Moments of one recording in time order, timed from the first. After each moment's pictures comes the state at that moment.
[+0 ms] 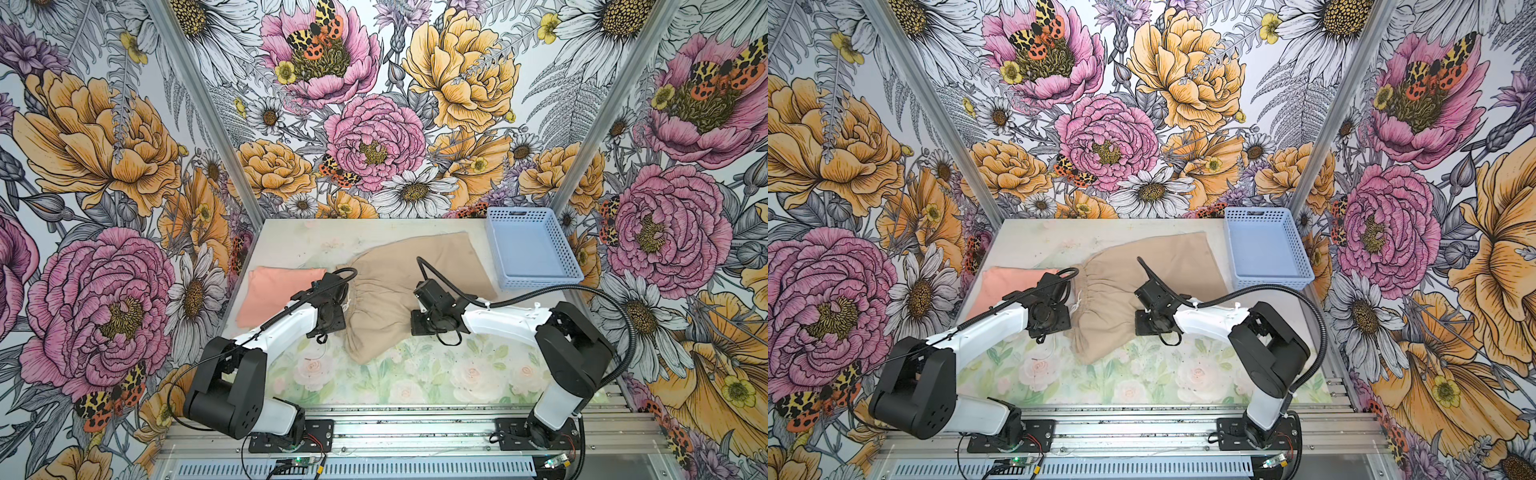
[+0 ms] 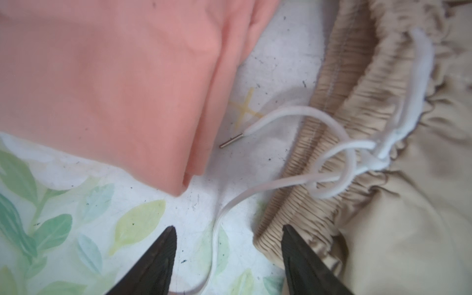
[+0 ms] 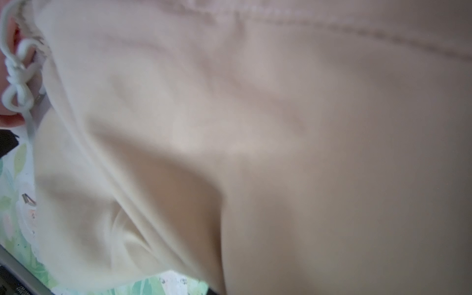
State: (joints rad) left arm -0.35 1.42 0.82 -0.68 -0.24 -0.58; right arm 0.74 1.70 1.01 -0.39 -0.13 0.64
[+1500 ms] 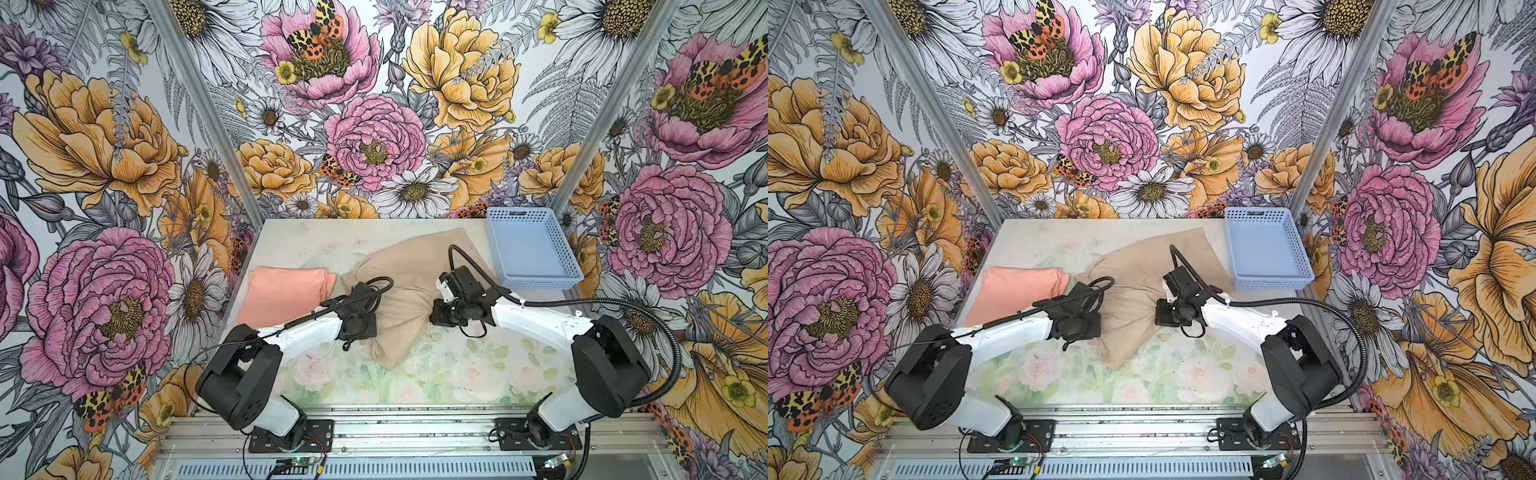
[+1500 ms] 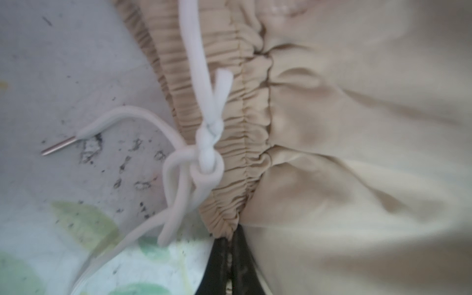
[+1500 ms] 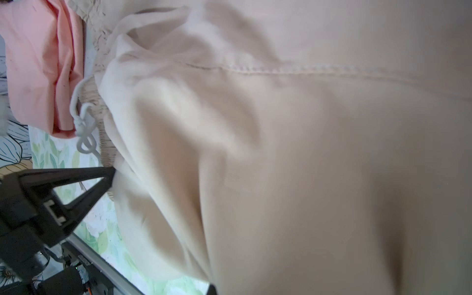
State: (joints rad) left arm -0.60 1.47 0.83 -0.53 -0.08 -0.63; right arm 0.58 1.54 0.97 -0.49 -0.29 0.59
